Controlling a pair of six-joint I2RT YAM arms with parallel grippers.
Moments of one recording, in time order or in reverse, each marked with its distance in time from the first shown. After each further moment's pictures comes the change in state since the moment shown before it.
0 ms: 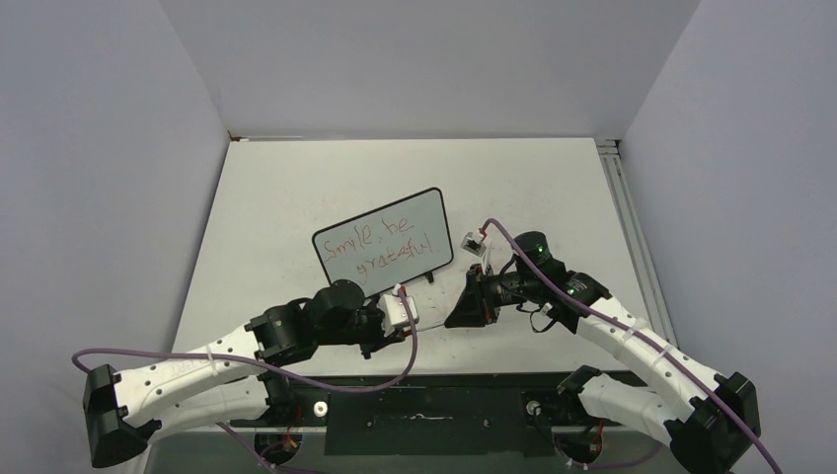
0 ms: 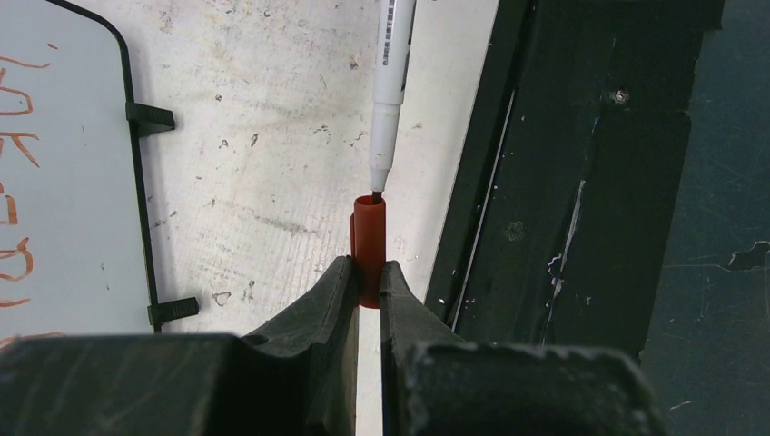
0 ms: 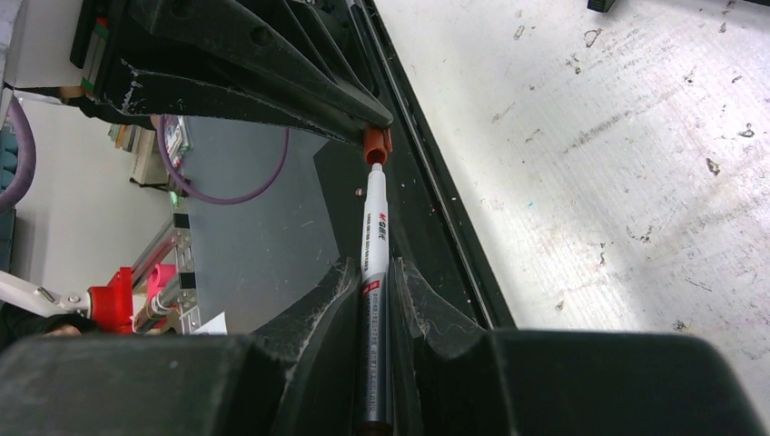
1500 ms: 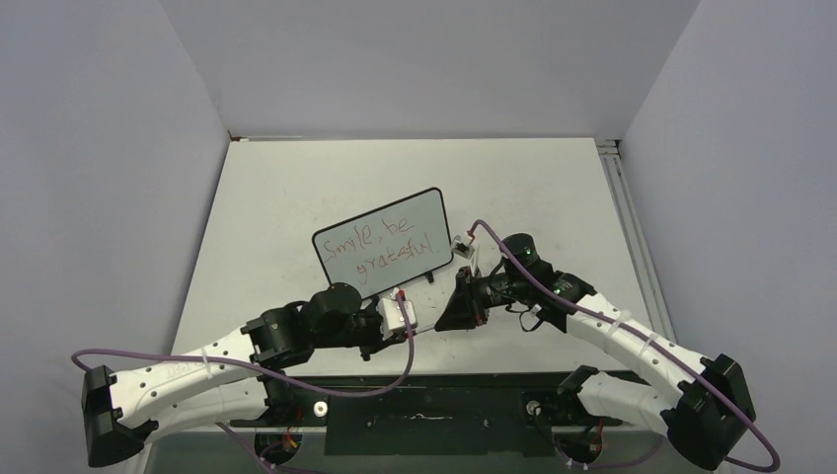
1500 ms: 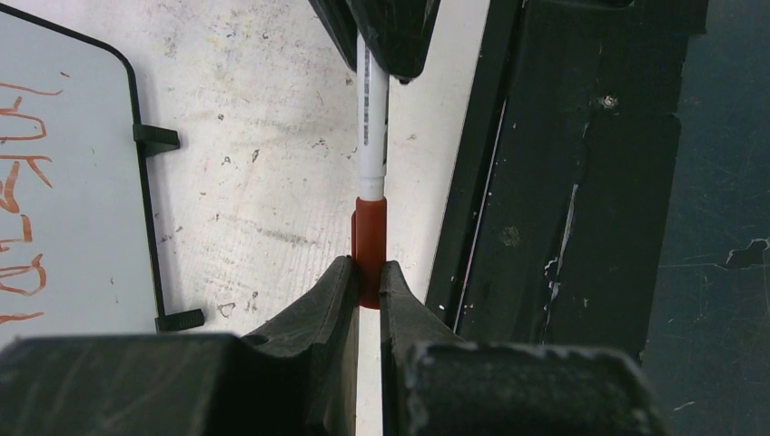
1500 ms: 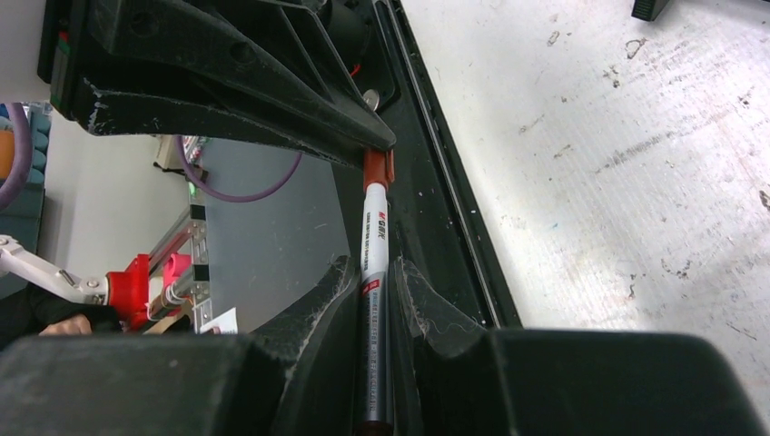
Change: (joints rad) left arm -0.027 -0.029 -0.004 0.007 -0.010 0.013; right arm 0.043 0.057 -0.033 0.130 -0.027 0.051
